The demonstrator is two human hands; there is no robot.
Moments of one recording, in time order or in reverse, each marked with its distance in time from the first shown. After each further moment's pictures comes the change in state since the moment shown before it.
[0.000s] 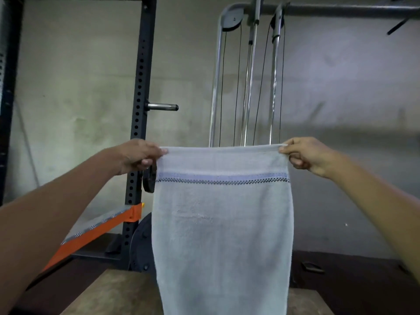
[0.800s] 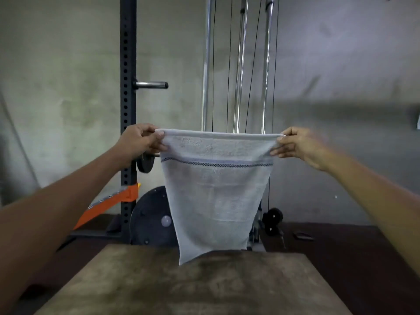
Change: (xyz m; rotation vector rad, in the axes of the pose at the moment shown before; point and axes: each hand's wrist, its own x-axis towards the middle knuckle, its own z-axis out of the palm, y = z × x) left_hand -0.012 -0.029 0.046 0.032 0.194 0.285; right_hand -0.035 0.047 -0.008 0.056 -0.044 -0.038
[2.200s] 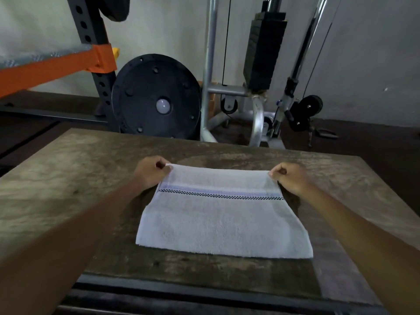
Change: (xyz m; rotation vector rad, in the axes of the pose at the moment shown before) left_hand -0.108 -0.491 0.163 0.539 -0.254 -0.535; right_hand -0.012 0.518 0.139 -0.632 -0.195 0.512
